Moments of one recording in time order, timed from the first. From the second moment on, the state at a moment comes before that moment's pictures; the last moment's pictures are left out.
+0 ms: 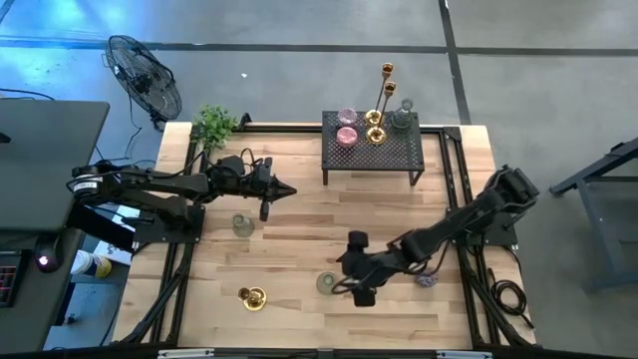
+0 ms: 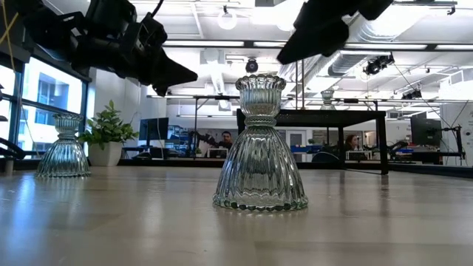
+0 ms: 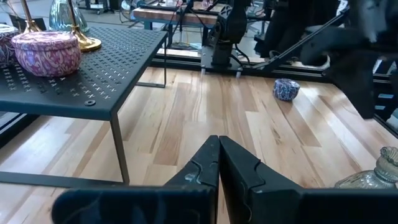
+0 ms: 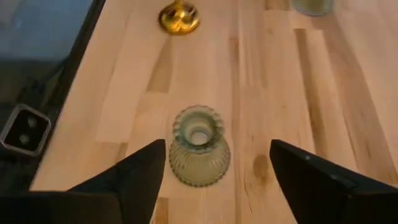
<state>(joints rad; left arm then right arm) 0.27 1.17 0.40 0.63 0.27 -0.03 0.49 1.66 1.11 -0.22 0.28 0.32</state>
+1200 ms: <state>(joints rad) 0.27 1.17 0.40 0.62 0.25 -0.02 0.35 1.85 1.13 -0.01 -0.07 -0.01</state>
